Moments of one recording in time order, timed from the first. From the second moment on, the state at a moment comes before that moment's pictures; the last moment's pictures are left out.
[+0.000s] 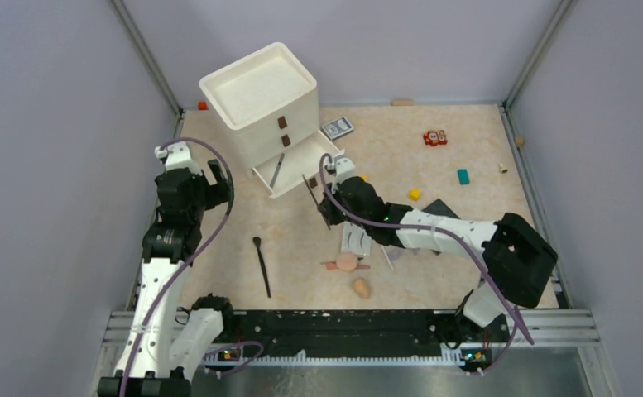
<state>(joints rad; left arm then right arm) -0.03 0.79 0.88 -0.50 -0.17 -0.24 0.96 1.56 0.96 0.11 0.13 0.34</state>
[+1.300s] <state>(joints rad) -0.03 0.79 0.88 -0.50 -0.16 -0.24 0.89 2.06 1.38 0.30 0.46 1.64</state>
